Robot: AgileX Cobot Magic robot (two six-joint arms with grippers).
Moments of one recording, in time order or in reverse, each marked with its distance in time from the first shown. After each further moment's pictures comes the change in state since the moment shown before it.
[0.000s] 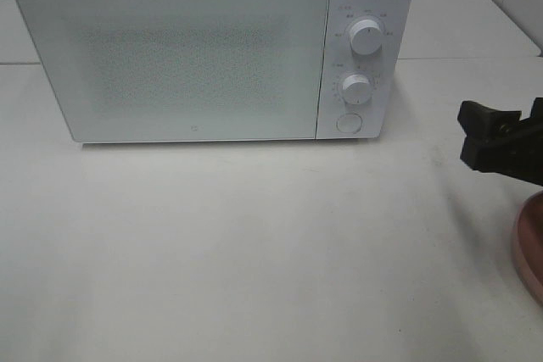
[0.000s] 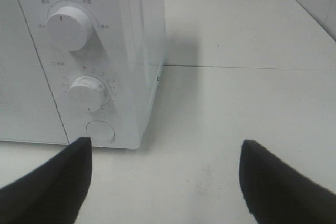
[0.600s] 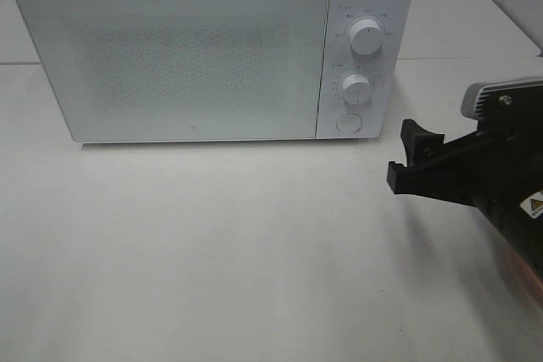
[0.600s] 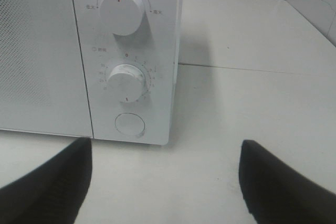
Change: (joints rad) left arm 0.000 0.000 0.000 0.000 0.000 0.000; right arm 0.484 0.224 -0.063 0.554 -0.282 -0.198
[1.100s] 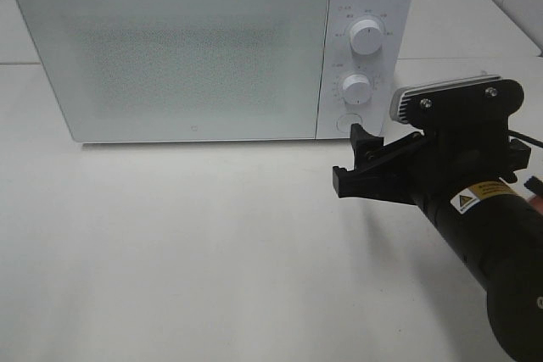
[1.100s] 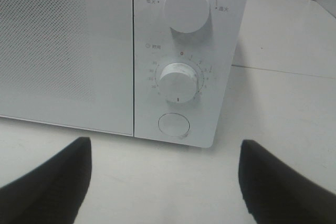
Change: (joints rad) left arm 0.000 0.000 0.000 0.000 0.000 0.000; right arm 0.093 0.130 -0.116 0.050 0.000 -0.026
